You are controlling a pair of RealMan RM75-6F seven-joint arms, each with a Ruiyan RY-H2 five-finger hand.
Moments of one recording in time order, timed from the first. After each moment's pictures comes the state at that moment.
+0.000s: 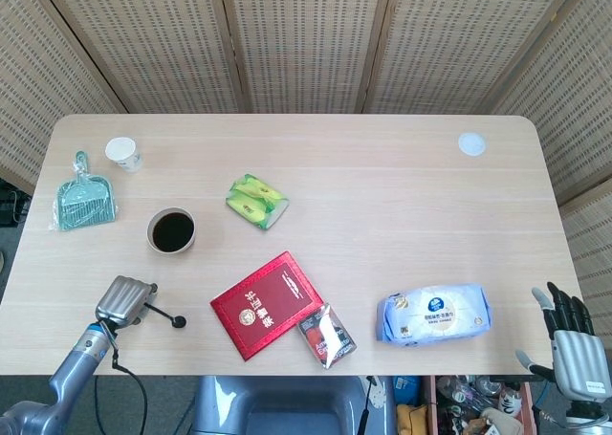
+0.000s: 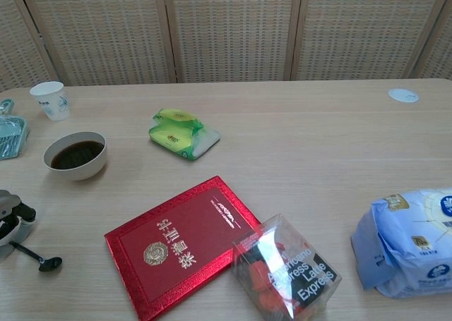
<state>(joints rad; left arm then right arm) -0.39 -1.55 0.05 -1.16 1.37 0.93 0.34 -0.06 -1.28 0.01 -1.44 -1.52 1.56 0.04</state>
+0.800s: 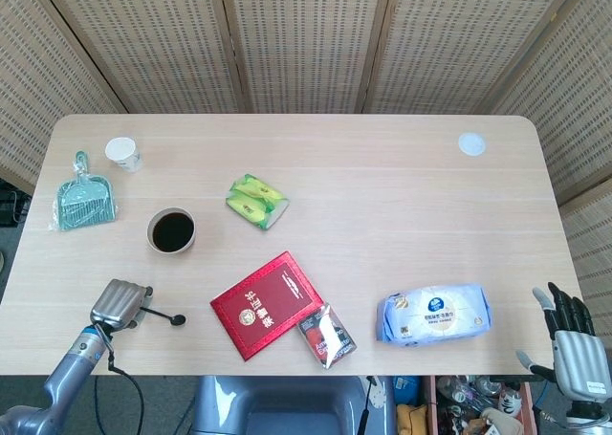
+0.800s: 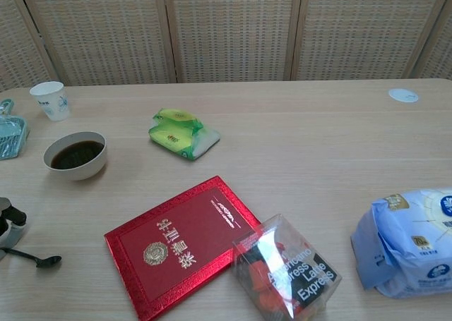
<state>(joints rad) -0.38 -1.51 0.04 -1.21 1.33 0.94 0.33 -0.07 -1.28 0.01 -1.43 -1.52 1.56 0.05</state>
